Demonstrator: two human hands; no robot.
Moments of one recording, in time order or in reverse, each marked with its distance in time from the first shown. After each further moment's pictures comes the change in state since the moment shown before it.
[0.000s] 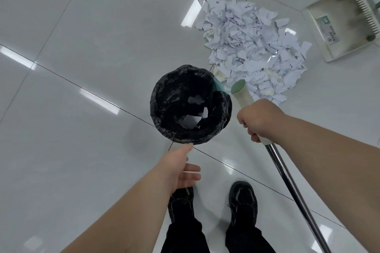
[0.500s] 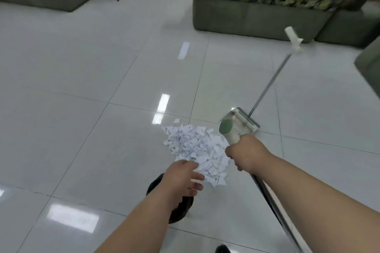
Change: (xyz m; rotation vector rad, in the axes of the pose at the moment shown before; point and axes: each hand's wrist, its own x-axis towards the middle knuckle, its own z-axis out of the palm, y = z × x) left_hand -0.455 0.111 0.040 0.279 -0.228 0.613; right_hand -0.391 -0.075 -0.256 0.201 0.357 -0.238
